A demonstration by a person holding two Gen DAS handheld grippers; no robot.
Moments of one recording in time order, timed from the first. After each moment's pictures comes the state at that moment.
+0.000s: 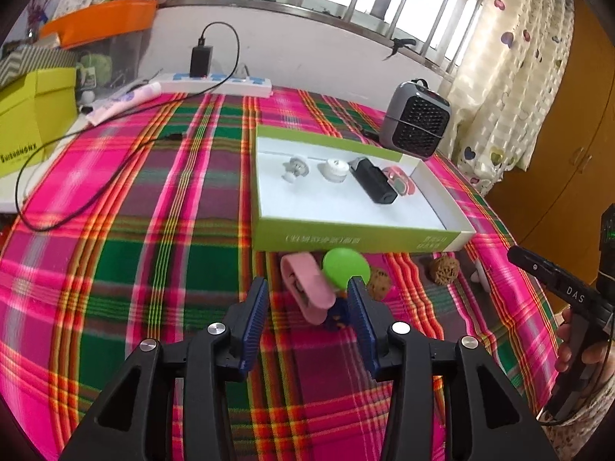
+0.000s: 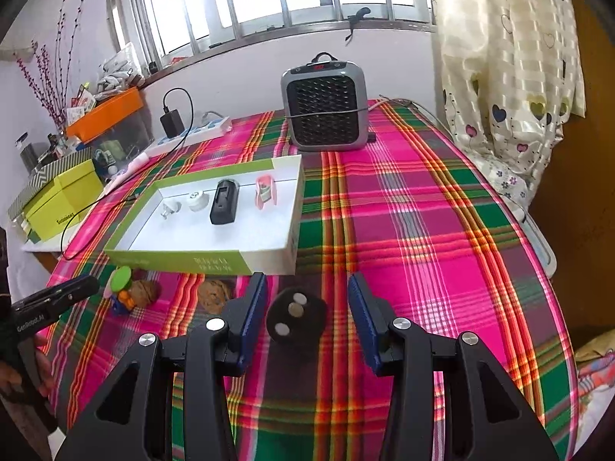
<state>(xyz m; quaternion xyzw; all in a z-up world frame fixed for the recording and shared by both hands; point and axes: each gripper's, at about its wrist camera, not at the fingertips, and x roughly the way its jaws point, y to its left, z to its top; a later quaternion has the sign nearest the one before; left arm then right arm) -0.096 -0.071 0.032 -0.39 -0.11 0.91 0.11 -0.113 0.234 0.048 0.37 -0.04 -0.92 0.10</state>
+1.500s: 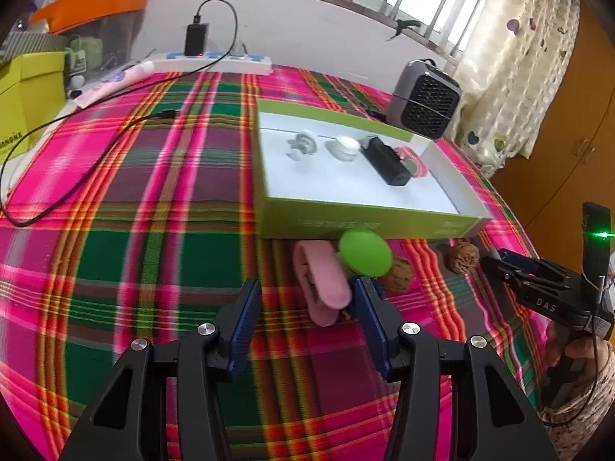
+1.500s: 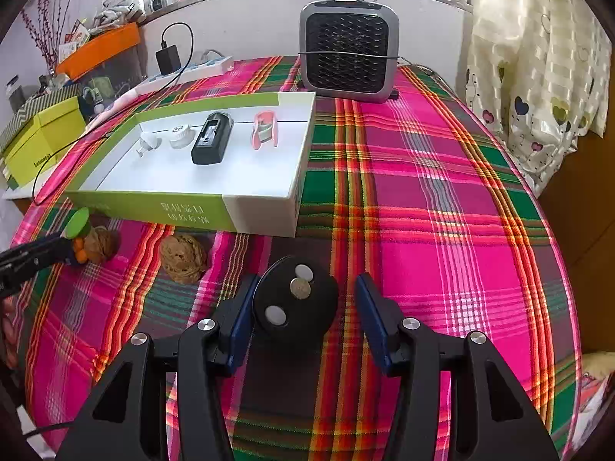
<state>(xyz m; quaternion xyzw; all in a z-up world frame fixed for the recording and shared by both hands) -0.113 -0.076 0.014 -0.42 -0.10 0.89 0.11 -0.137 0.210 0.009 0.44 0.04 -0.89 0.10</state>
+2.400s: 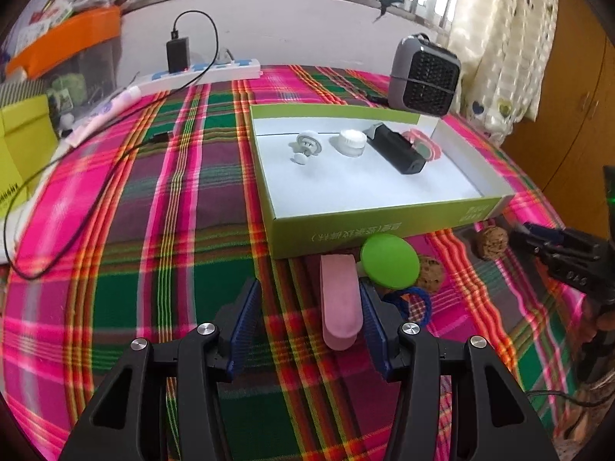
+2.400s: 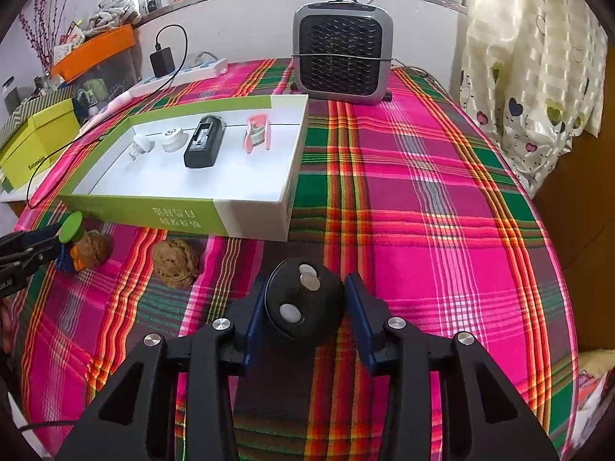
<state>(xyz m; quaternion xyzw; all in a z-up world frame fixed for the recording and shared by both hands) -0.132 -0.066 0.011 -0.43 -0.01 0.90 0.11 -0.139 0.210 0.010 0.43 0.04 -0.90 0.09</state>
